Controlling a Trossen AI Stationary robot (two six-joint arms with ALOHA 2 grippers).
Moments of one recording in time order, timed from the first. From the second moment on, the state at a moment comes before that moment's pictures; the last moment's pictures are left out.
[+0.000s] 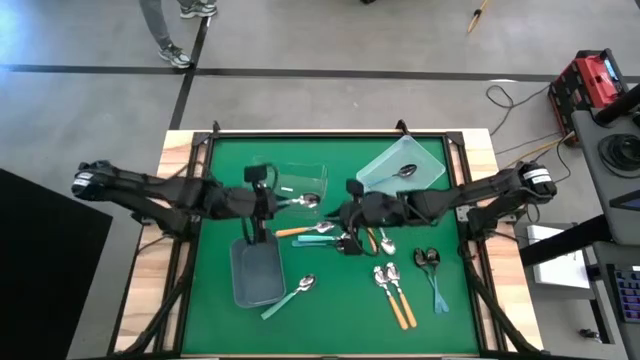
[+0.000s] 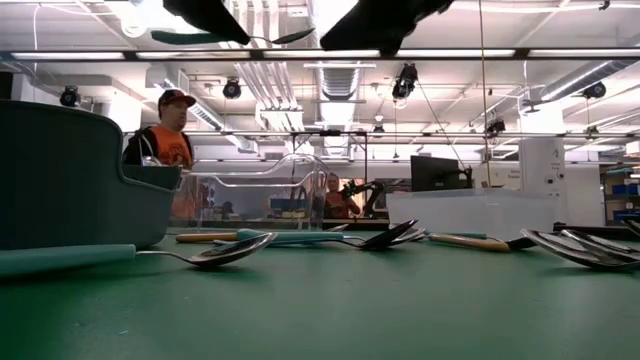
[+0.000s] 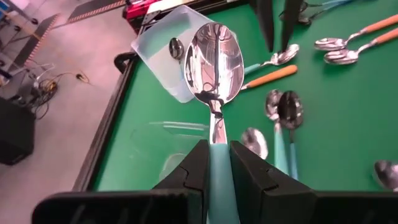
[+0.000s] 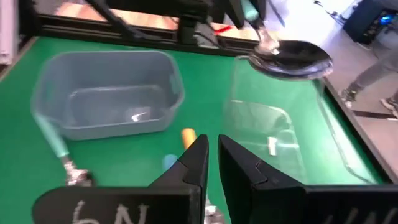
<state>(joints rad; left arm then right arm) -0.16 1.14 1.03 -0.53 -0.43 0.12 0.13 1.51 1.11 -0.06 0.21 -0.06</state>
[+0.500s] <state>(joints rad) 0.14 1.13 0.99 -0.54 -0.21 0.36 0.07 1.51 1.10 -0.17 0.20 -0.07</state>
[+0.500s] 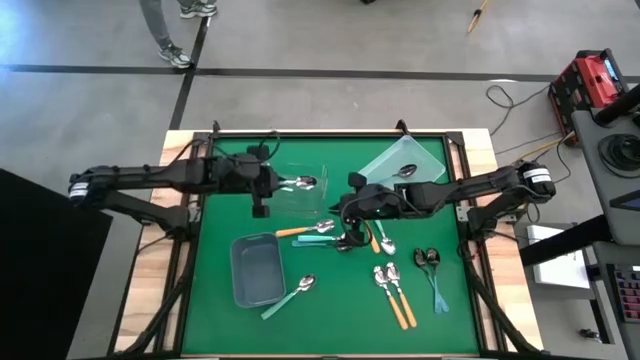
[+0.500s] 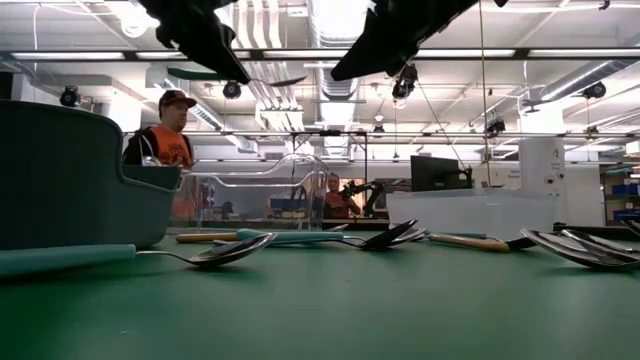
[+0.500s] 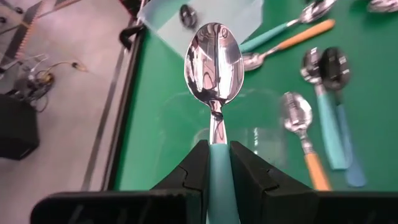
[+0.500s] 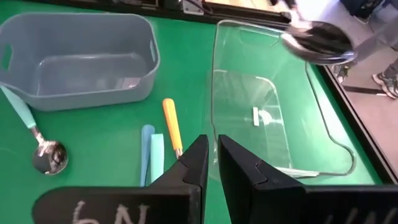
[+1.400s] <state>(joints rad) 0.35 1.24 0.99 -0.61 -0.14 0.49 0.07 1.51 1.10 -0.21 0.20 -0.12</state>
